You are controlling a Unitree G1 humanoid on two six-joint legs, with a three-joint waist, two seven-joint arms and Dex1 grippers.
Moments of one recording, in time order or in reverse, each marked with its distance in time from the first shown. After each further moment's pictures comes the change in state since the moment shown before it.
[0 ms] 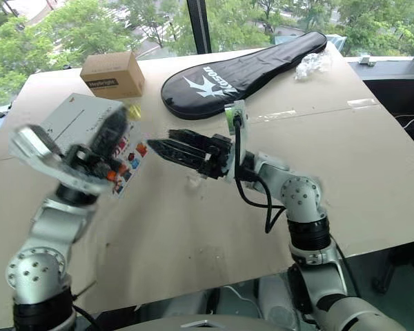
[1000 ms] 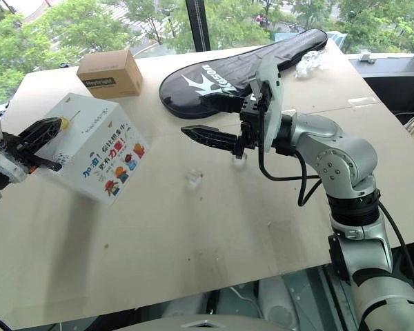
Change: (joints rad) left arm 0.068 0.452 0.193 0.382 0.639 0.159 -0.370; right arm -0.163 -0.285 0.009 -0.050 -0.186 -0.085 0.220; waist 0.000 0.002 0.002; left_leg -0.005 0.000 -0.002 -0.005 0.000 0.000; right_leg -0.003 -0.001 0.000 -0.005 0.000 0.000
